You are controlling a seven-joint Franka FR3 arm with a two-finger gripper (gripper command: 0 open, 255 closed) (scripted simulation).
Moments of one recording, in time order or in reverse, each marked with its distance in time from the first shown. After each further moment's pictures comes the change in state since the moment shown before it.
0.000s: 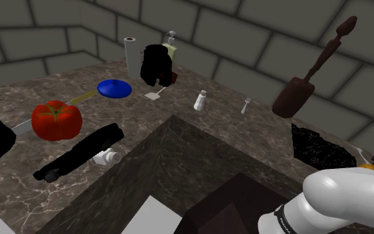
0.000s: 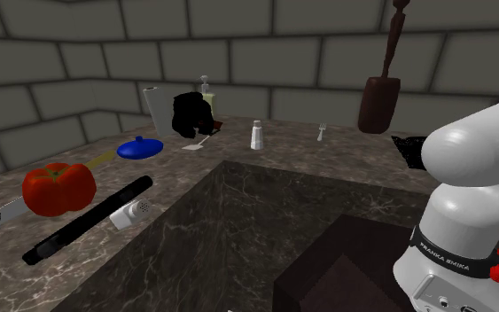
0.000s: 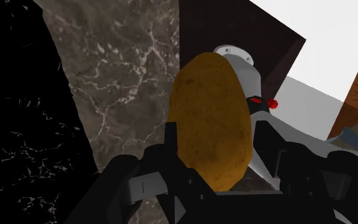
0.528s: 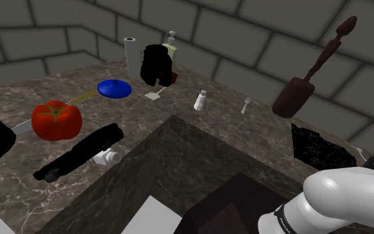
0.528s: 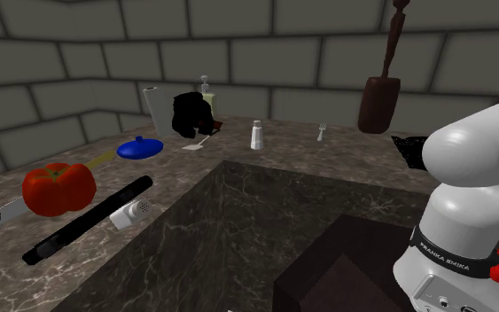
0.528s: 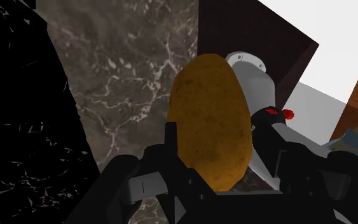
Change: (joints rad) arm 0.018 0.008 -0.082 -0.064 -0.047 0.094 -0.004
